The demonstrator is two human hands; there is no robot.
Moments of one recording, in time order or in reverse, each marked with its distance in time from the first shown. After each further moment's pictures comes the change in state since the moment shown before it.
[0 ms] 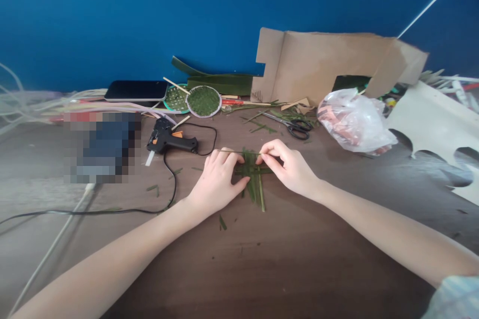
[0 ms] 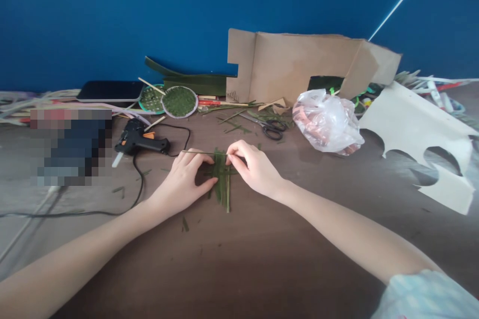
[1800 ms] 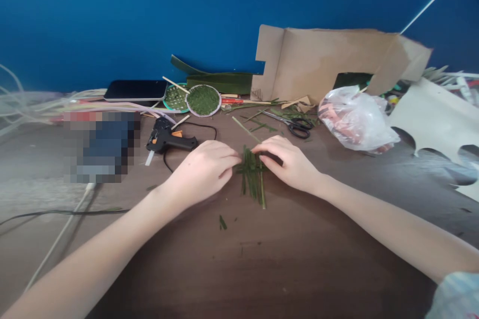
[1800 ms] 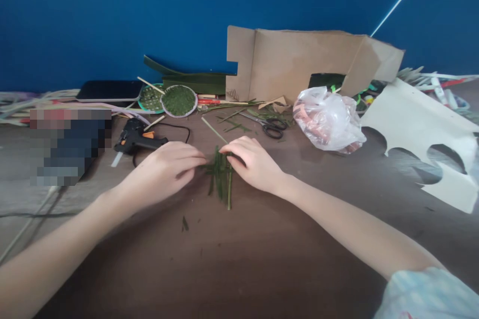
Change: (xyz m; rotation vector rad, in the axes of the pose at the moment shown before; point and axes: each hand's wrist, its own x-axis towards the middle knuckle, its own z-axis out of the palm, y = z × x) left_hand 0.013 -0.012 -0.043 0.159 -0.045 0.442; right_hand 0.008 0.004 -0.006 -0.237 -0.016 -0.245
